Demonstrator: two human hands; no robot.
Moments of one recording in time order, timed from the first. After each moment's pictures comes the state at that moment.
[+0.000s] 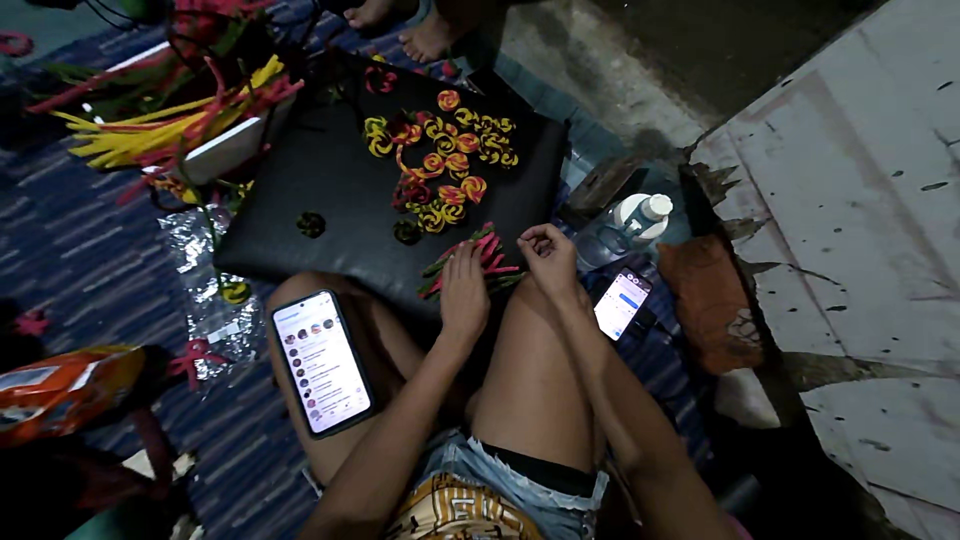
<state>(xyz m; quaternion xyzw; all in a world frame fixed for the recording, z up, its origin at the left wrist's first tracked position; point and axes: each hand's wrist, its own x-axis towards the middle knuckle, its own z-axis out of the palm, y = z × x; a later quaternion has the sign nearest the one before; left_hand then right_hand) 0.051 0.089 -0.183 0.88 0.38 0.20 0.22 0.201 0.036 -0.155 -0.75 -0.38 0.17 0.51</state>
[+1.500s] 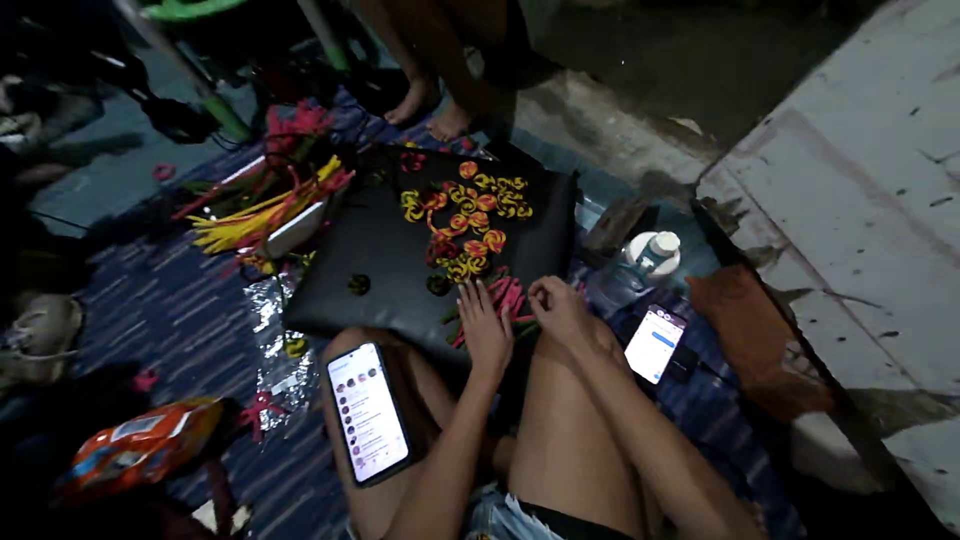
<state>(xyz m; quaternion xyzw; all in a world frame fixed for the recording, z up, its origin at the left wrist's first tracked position) 0.057 0.105 -0.218 0.85 0.45 0.22 0.17 0.195 0.038 -0.144 -0.80 -0.49 0.20 0.29</state>
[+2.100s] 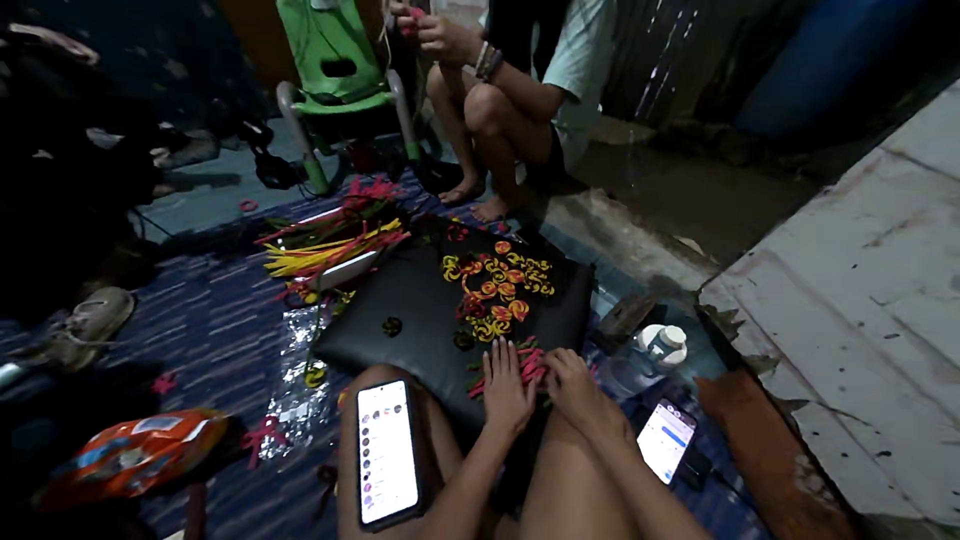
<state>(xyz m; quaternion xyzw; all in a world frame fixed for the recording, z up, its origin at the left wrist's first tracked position) 0.062 0.106 -0.206 0.88 0.43 0.15 0.17 0.191 0.038 -0.152 -0.73 -0.63 0.03 0.27</state>
